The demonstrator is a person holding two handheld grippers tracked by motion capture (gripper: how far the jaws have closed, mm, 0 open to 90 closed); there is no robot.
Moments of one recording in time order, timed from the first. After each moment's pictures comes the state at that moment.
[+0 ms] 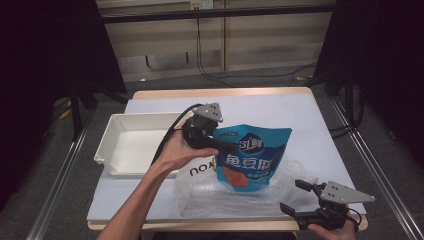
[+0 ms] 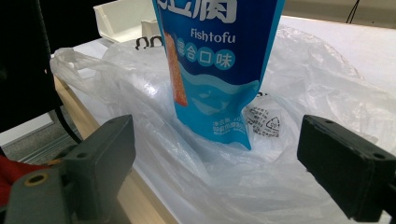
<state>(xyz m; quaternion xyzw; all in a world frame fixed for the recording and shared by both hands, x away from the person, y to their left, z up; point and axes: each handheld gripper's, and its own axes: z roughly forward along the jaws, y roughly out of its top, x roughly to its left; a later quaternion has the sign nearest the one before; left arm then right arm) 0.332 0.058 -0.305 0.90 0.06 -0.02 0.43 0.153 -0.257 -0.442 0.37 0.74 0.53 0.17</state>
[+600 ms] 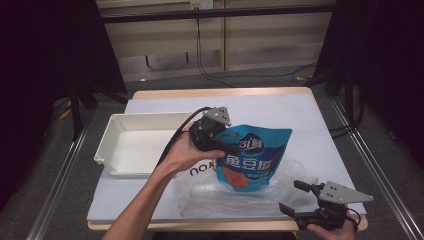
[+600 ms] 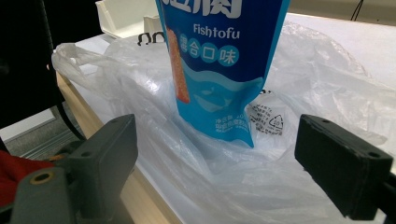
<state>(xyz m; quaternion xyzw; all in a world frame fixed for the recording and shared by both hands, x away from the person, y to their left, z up) 0.332 0.046 -0.313 0.91 0.06 -0.02 0.40 0.154 -0.256 -0.443 0.37 0.75 0.53 0.17</state>
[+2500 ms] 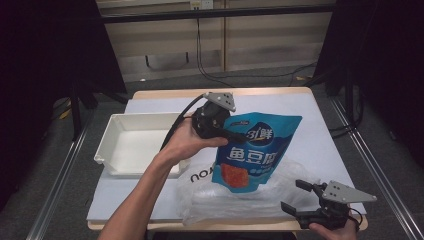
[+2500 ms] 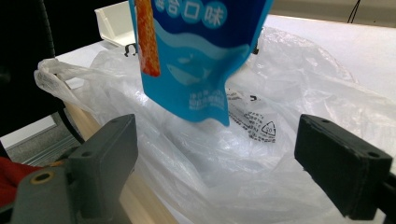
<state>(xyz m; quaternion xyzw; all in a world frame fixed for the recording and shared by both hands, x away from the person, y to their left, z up) 0.333 0.040 -0.269 0.90 0.04 -0.05 0.43 0.153 -0.260 -0.443 0.37 0.74 0.54 0.17</state>
